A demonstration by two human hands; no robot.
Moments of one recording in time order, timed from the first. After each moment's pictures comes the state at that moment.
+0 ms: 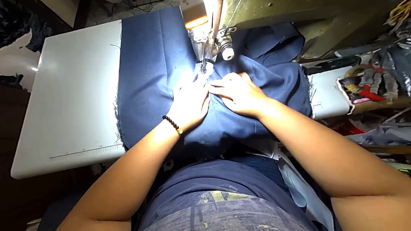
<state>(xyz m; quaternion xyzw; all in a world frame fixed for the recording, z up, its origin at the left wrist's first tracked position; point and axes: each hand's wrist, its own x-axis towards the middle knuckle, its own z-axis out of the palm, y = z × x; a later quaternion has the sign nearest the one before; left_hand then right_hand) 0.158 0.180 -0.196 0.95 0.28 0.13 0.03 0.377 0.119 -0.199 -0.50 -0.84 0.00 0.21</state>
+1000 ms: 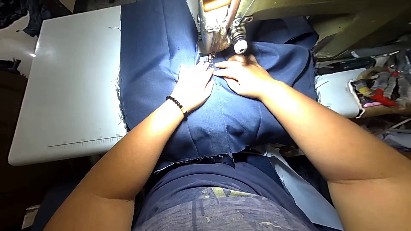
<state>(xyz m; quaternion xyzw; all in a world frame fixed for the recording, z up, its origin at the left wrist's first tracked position) 0.172 0.213 -0.188 0.94 0.32 0.07 0.08 0.394 0.158 -0.193 -0.51 -0.84 0.02 0.18</state>
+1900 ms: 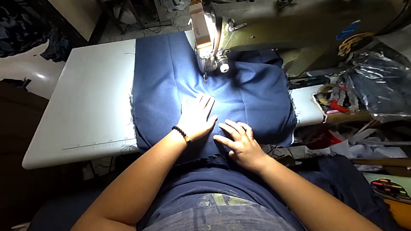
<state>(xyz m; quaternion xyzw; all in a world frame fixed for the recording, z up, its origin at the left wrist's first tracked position) 0.159 0.140 -0.191 0.94 0.33 0.05 0.08 0.327 -0.015 -0.243 -0.55 -0.80 -0.04 0.24</state>
